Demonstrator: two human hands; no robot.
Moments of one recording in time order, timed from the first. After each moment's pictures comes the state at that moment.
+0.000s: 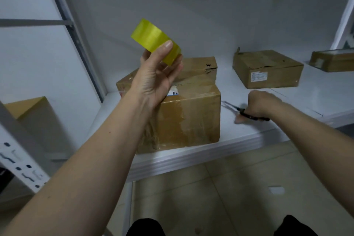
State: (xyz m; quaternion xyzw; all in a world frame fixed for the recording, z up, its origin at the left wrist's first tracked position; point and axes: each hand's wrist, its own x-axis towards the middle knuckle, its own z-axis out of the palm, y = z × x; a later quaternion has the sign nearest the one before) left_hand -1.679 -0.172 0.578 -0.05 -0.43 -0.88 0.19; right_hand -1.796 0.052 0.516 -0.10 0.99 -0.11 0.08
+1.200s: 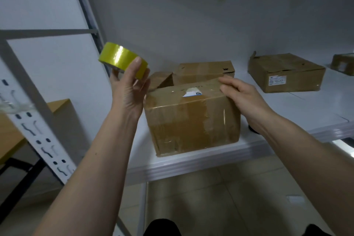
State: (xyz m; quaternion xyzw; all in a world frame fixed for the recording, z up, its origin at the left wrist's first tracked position) left_hand -1.626 -0.242 0.569 0.05 -0.46 -0.80 0.39; right_hand -1.722 -0.013 0.529 -0.26 0.74 -0.62 -0.01
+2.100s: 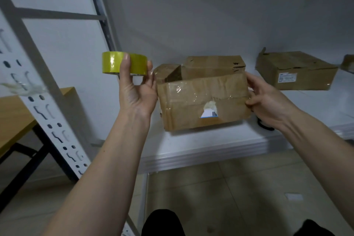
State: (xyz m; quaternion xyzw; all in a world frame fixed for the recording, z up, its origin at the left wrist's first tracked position) left_hand -1.611 -0.248 0.556 -0.02 -0.20 -0.93 0.32; right_hand -1.745 -0.003 0.508 -0.27 0.63 -0.71 0.13
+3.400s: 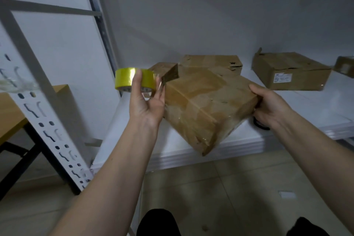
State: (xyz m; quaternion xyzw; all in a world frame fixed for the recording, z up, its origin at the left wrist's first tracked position) left_hand -1.621 -0.231 0.527 0.07 -0.16 -0.94 0.30; right_hand -1.756 -0.004 0.500 -0.04 0.52 -0.83 0.16
